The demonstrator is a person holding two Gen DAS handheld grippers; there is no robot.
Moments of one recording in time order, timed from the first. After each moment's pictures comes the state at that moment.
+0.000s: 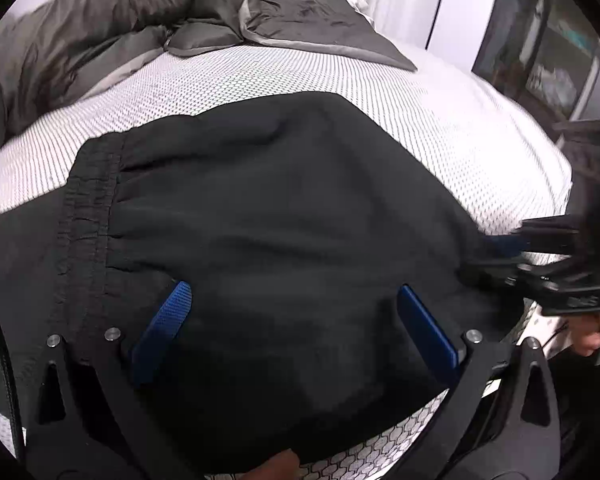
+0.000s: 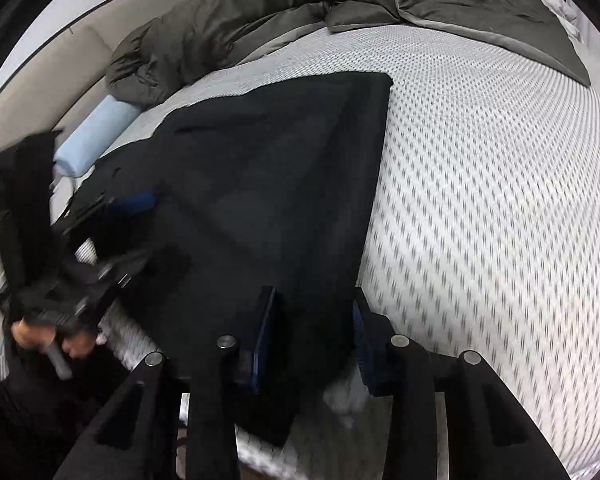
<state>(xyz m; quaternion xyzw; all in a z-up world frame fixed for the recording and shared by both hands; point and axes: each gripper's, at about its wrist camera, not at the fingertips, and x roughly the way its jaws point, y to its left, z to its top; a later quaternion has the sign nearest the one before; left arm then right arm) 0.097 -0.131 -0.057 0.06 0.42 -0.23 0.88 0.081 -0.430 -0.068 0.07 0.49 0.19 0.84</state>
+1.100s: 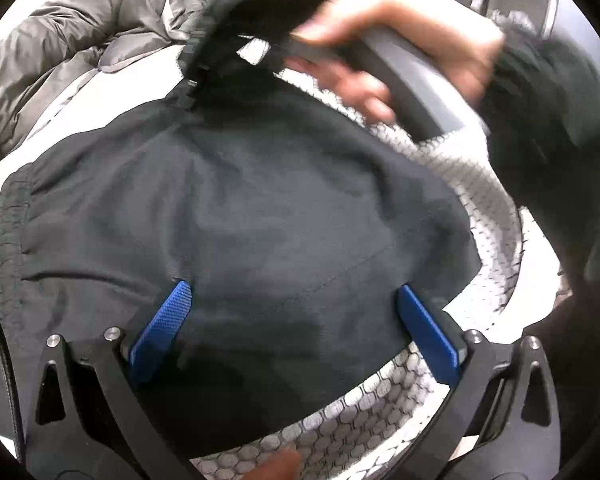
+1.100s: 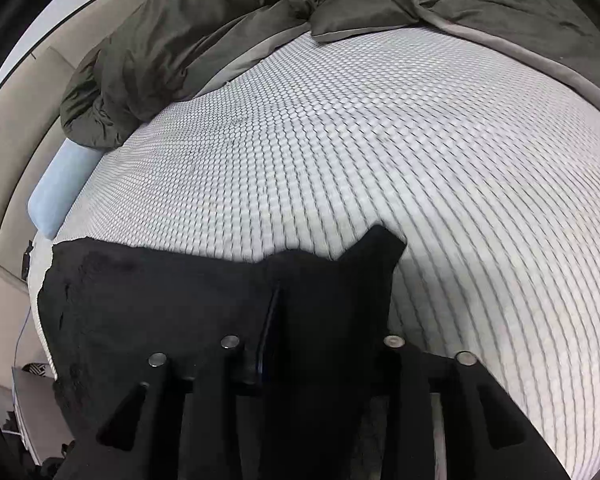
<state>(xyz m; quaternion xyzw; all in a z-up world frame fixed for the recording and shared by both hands) 0.078 -0.200 -0.075 0.12 0.42 -0.30 0.85 0.300 -0.424 -0.060 0.09 0.52 0.18 0.83</state>
